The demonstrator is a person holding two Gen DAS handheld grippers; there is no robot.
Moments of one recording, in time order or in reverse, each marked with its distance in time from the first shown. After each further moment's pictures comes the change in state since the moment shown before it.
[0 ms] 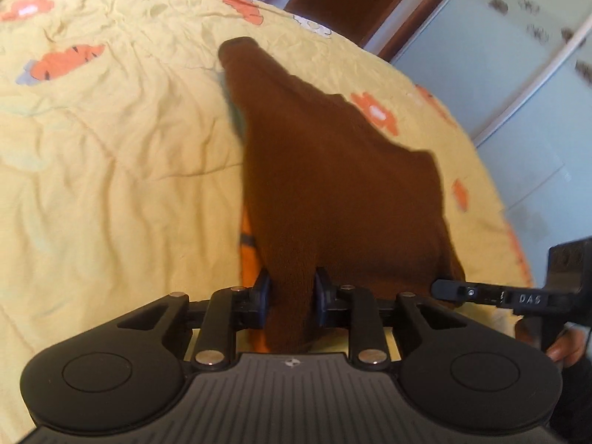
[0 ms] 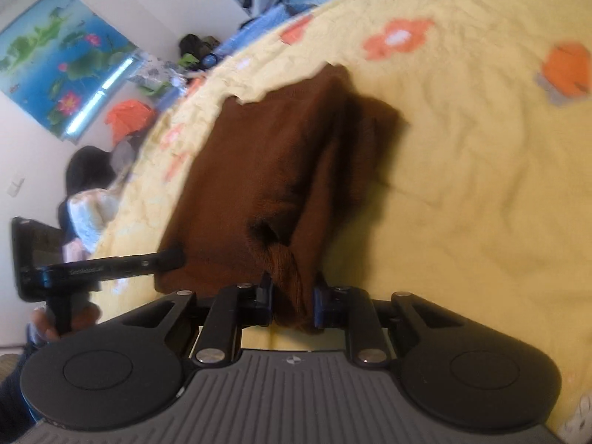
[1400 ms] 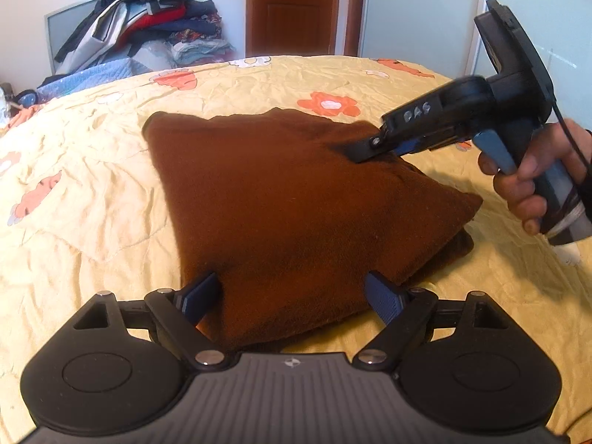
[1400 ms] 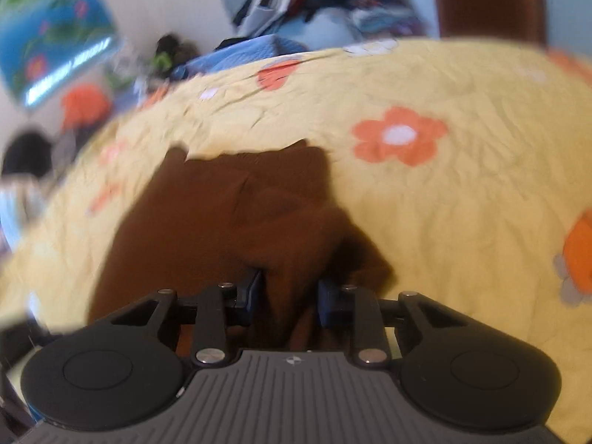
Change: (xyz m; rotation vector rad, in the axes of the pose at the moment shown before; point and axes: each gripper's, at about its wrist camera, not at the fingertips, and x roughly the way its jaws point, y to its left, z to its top) left arm 0.018 -0.081 -0.029 0.407 -0.124 0.197; right arm 0.052 0.015 0.092 -0.159 -0.112 -0.210
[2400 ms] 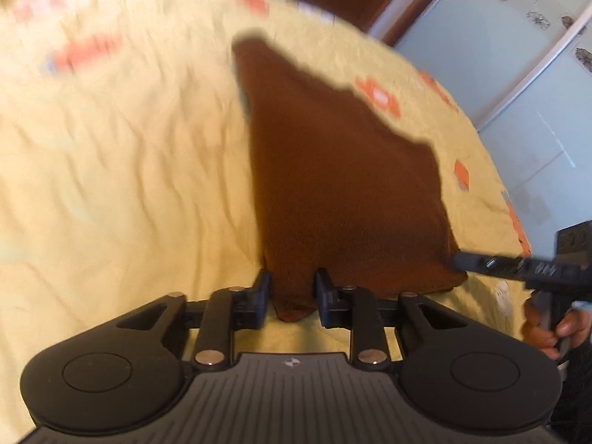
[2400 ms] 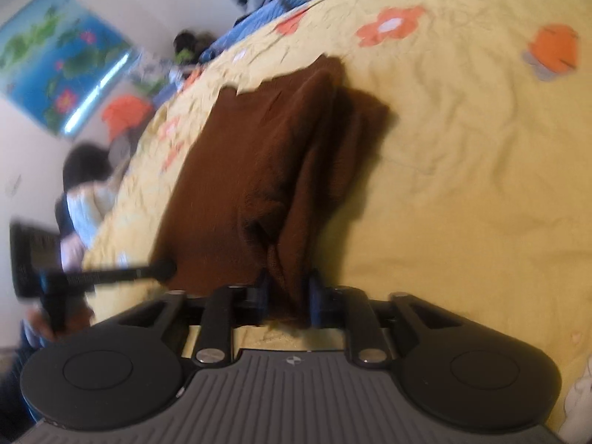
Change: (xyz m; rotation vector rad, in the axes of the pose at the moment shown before) left arm -0.036 0.095 -0.008 -0.371 0.136 -0.163; right arm -0.064 -0.013 -0.094 0.194 0.088 0.226
